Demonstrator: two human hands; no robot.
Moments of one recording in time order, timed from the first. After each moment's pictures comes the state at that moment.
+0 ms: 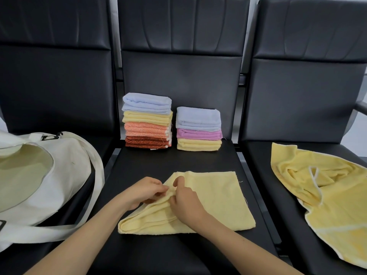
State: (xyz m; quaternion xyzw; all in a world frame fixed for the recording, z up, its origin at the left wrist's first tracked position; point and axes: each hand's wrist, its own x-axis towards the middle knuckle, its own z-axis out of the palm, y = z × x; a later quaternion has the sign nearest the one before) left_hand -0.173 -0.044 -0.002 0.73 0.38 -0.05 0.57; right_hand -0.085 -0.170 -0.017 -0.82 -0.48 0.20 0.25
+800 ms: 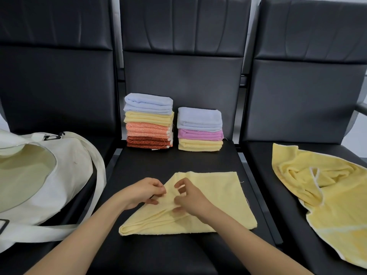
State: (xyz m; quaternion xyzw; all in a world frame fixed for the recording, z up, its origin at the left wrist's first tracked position) left_hand -0.180 -0.036 -0.005 0.72 0.35 -0.06 0.60; right_hand -0.069 -0.175 -0.011 -0.74 -0.31 0.42 0.41
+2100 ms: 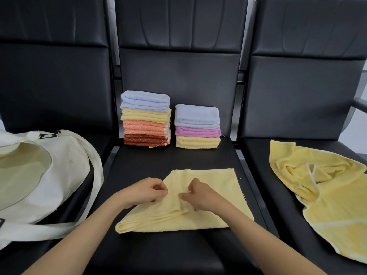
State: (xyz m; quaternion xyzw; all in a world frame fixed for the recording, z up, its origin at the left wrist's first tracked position) left_hand -0.184 -0.043 -0.006 0.83 0.27 -0.08 0.47; right_hand -0.045 -0.191 0.004 -0.85 -0.37 0.34 0.18
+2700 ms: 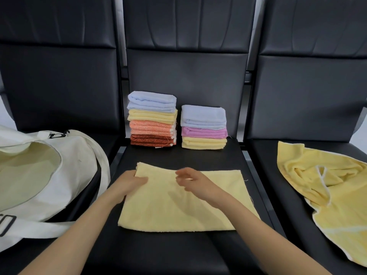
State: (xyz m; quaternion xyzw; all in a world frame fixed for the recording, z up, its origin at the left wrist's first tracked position) left_hand -0.204 -0.002 -0.011 0.69 0.49 0.05 0.53; right_hand -0.049 -0.169 0.010 -0.72 -0.40 0.41 0.39
